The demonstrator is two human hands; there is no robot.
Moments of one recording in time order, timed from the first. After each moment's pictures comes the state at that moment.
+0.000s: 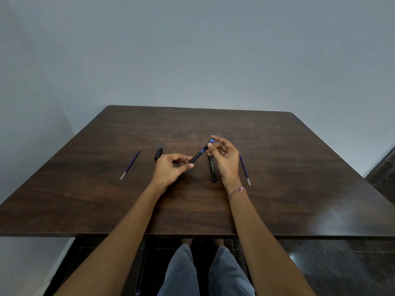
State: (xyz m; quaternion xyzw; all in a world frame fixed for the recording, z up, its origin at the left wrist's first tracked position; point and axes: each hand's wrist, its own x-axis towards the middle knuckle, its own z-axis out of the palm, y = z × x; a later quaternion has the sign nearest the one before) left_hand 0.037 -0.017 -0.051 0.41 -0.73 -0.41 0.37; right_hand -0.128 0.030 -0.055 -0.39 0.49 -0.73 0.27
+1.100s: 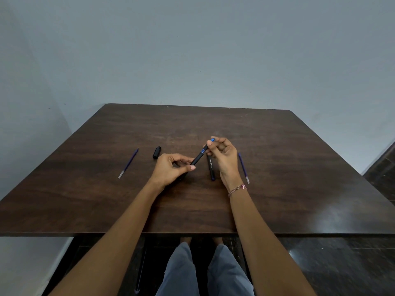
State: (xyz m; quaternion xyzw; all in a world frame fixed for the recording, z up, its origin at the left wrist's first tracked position) left_hand 0.041 -0.016 -0.050 0.37 -0.75 -0.43 0.34; right_hand -0.130 0.030 -0.052 -0.37 0.46 -0.74 0.33
